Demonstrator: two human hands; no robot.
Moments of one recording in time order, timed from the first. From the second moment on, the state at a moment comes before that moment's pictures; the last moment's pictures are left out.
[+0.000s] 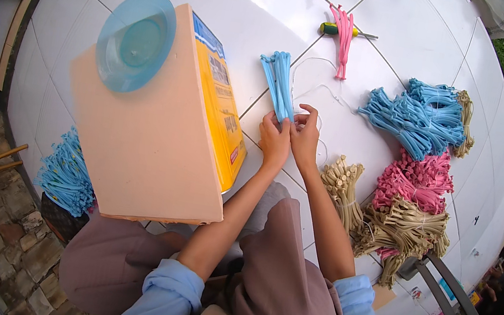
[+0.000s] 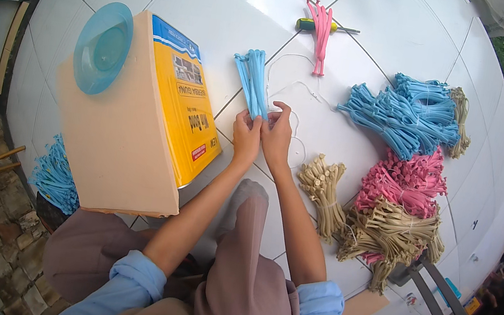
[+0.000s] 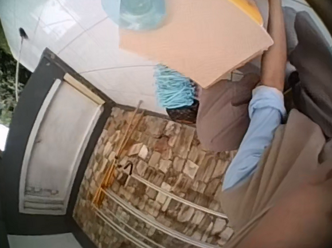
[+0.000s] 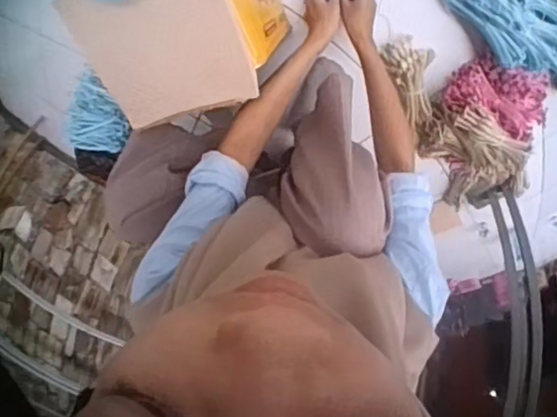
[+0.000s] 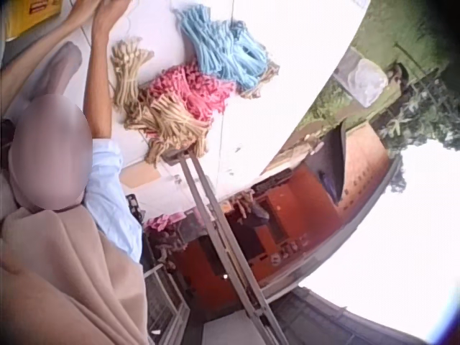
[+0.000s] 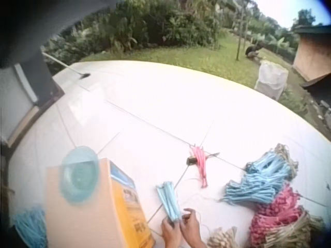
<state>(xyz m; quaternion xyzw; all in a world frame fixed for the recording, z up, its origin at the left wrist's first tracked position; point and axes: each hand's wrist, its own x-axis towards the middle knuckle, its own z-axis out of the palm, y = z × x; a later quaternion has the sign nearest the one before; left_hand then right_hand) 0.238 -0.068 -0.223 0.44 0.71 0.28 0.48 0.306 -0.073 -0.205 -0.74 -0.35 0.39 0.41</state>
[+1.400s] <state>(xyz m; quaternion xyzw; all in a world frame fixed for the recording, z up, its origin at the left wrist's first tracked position) 0.229 -0.037 -0.127 0.51 0.52 0.30 0.62 0.335 -0.056 -0.116 -0.60 -0.17 0.56 0.55</state>
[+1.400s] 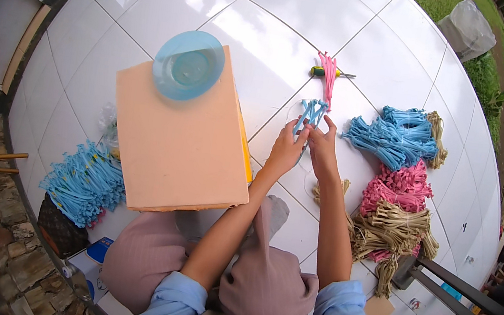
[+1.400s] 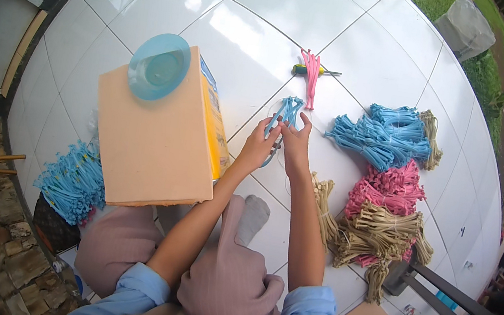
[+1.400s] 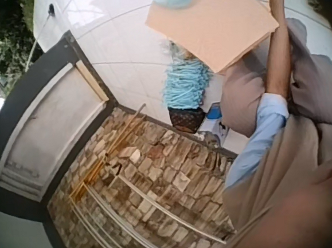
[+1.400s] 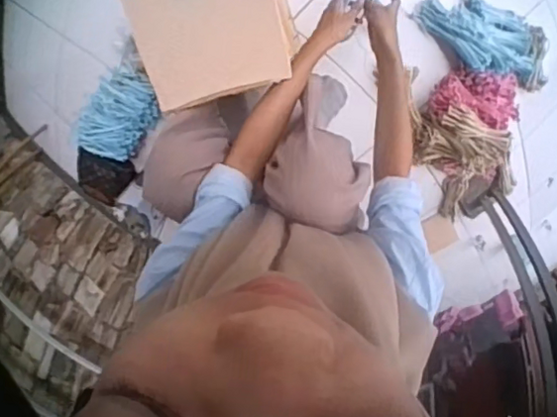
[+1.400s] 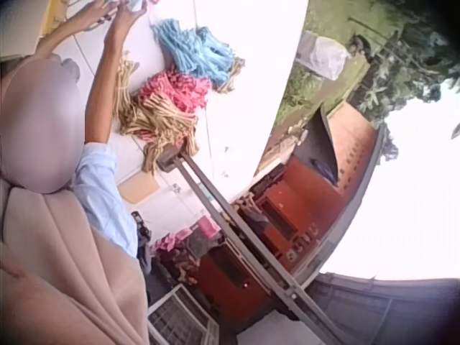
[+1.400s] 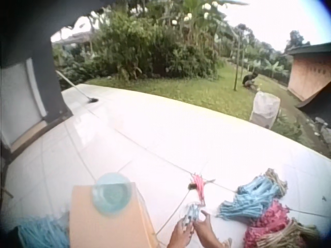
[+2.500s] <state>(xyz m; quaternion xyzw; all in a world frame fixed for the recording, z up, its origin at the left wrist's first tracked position) 0.202 -0.044 -0.057 0.59 0.62 0.20 0.48 0.318 0.072 -0.163 -0.47 0.07 0.62 0.62</state>
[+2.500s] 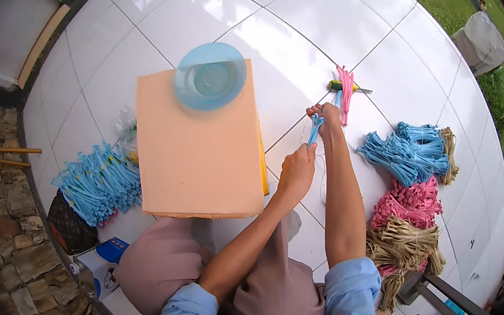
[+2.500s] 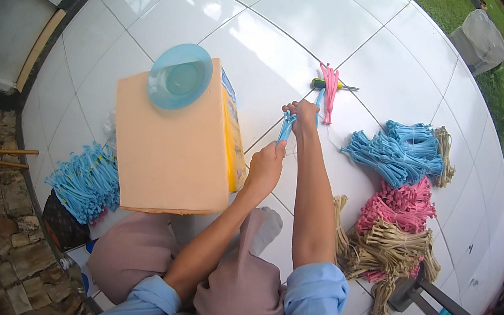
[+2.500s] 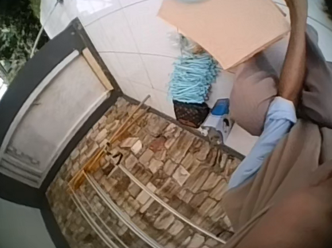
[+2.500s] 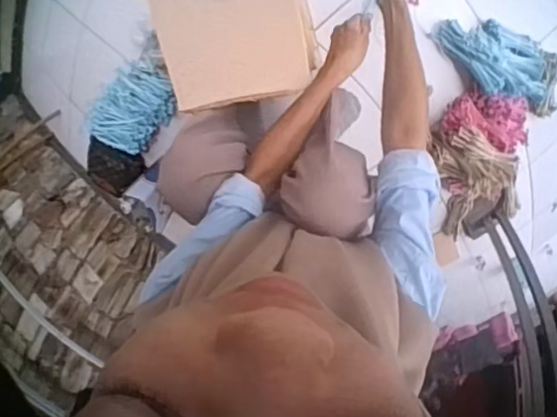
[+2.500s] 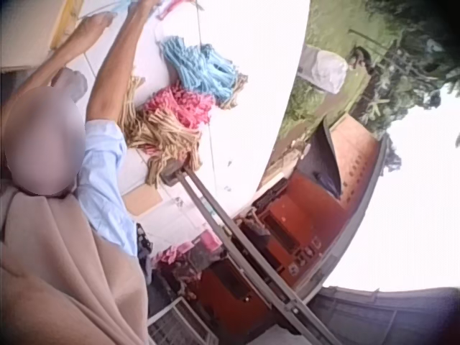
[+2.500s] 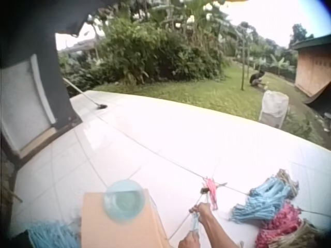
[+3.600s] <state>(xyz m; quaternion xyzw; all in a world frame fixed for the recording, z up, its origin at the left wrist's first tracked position) 0.214 -0.041 0.021 0.69 0.43 0.34 0.47 0.351 -0.089 0.138 -0.47 -0.44 0.24 0.73</state>
